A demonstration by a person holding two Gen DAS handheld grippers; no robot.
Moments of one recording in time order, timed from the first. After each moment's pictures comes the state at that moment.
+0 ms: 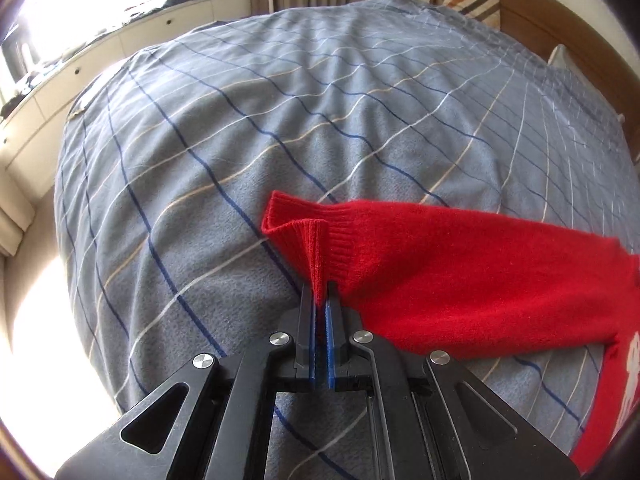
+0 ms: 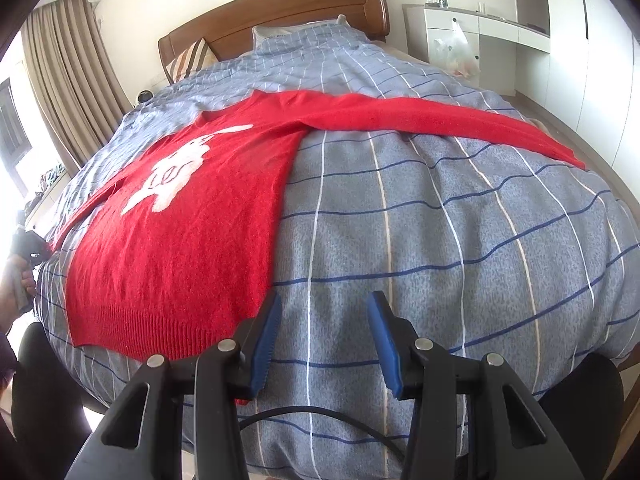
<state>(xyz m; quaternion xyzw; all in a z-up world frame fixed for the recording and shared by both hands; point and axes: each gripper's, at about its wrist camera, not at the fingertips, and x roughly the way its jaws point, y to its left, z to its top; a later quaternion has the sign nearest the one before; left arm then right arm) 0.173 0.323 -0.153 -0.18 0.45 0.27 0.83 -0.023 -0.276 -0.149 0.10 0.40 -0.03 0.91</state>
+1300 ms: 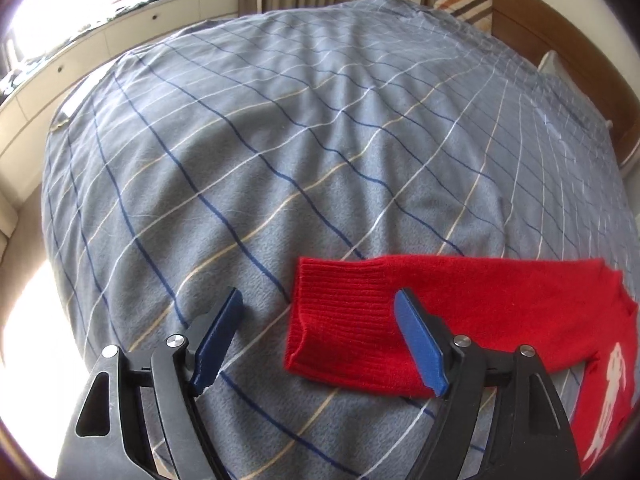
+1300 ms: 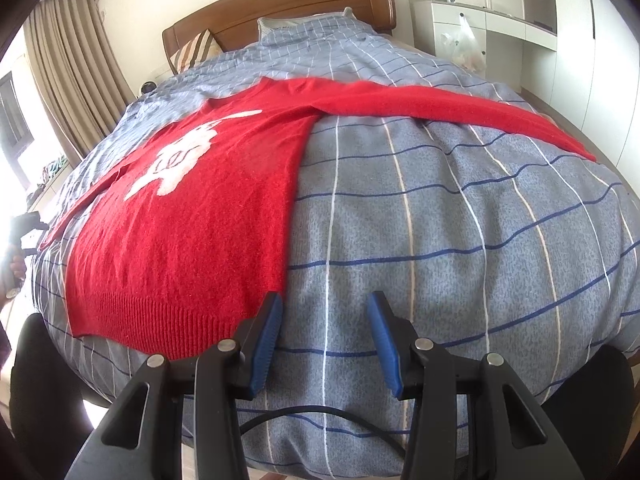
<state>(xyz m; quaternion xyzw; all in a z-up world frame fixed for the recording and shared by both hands) 0.188 0.365 -0.140 -0.18 0.47 0.23 0.83 -0.022 -0.261 -0.157 0.09 0.41 -0.02 0.91</state>
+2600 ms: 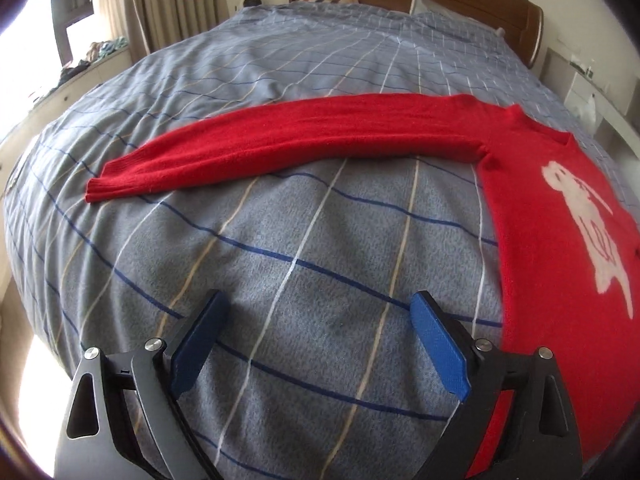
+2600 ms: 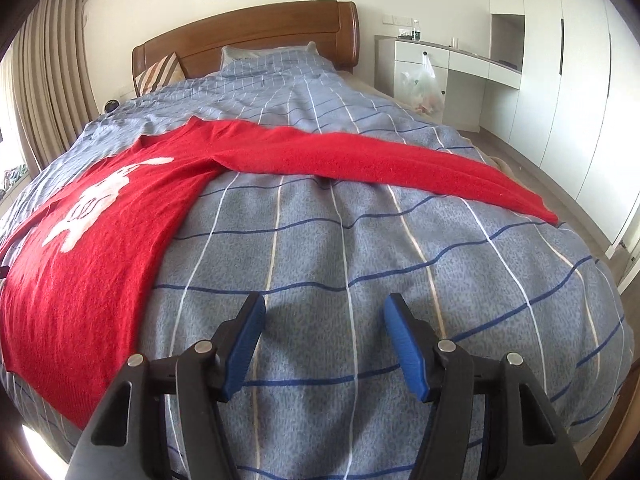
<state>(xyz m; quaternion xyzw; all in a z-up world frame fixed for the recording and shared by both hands) 0.123 0.169 -0.158 -0.06 0.44 0.09 0.89 0.017 -0.332 -0.160 0.05 0.35 -0.11 0.93</state>
